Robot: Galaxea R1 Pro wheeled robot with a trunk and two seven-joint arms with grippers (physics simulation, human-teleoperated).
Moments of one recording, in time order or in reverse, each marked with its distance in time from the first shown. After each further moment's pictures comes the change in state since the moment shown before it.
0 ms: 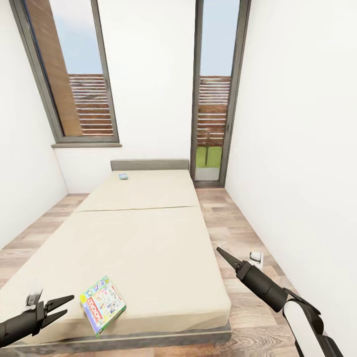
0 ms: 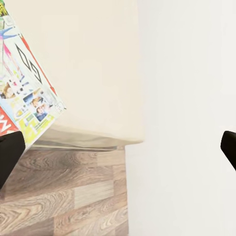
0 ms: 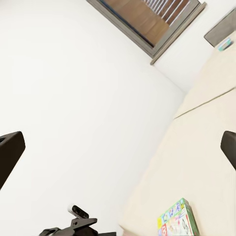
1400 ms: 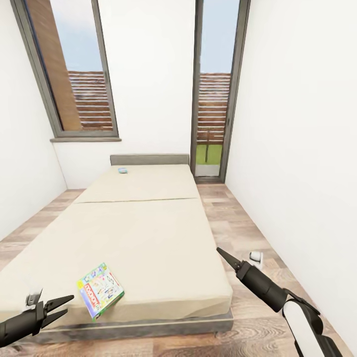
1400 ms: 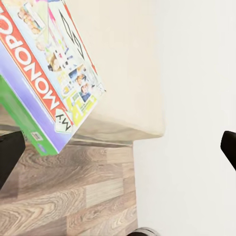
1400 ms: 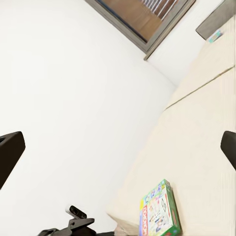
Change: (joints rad) left arm 0.000 0.001 -0.001 0.000 -0.001 -0.001 -0.010; right arm -0.001 0.001 0.000 0.009 0.000 -0.003 -0.006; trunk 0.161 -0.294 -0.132
